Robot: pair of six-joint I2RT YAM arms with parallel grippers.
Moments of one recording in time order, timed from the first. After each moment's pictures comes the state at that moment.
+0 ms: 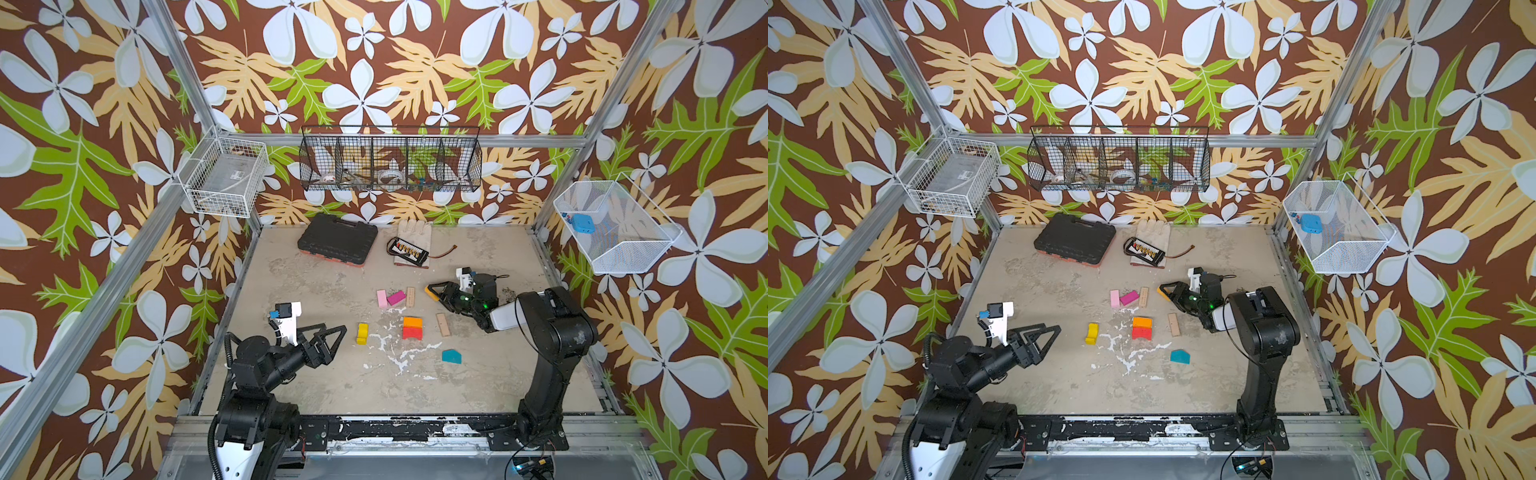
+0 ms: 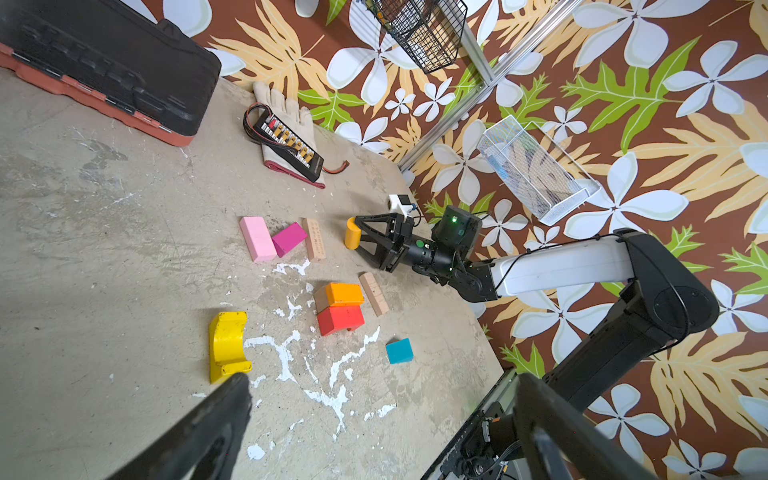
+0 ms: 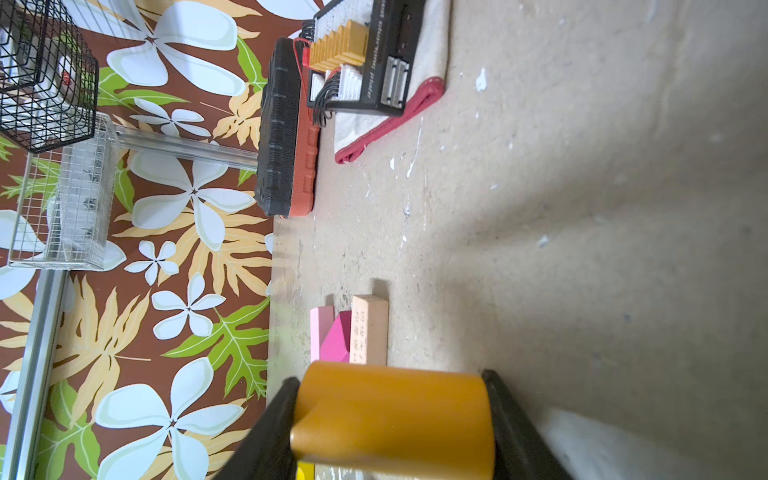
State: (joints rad) left arm -0.10 0.25 0.50 -0.47 0.64 -0.64; right arm 0.20 1.96 0.72 0.72 -0.61 0.93
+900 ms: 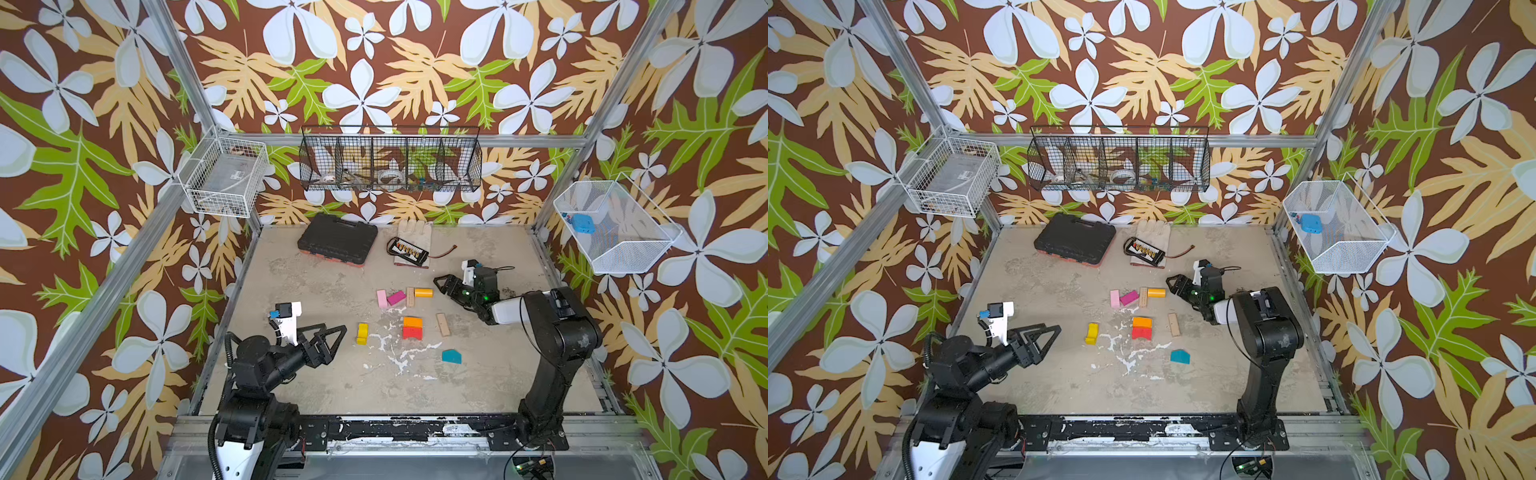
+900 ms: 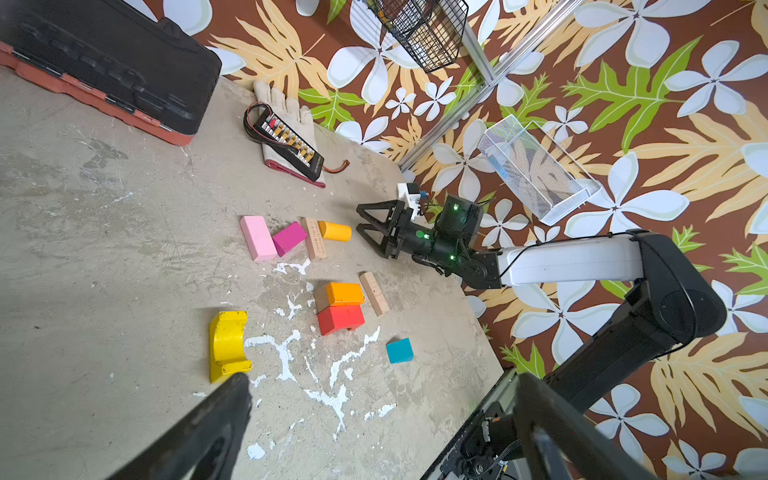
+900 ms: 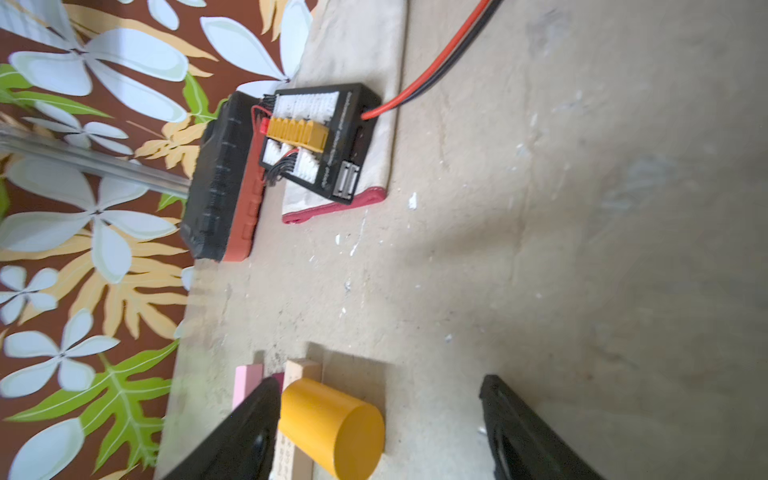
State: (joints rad) left arm -0.10 0.26 0.50 -0.47 0.64 -0.64; right arm 0.20 1.89 0.81 0.47 -0.34 0.71
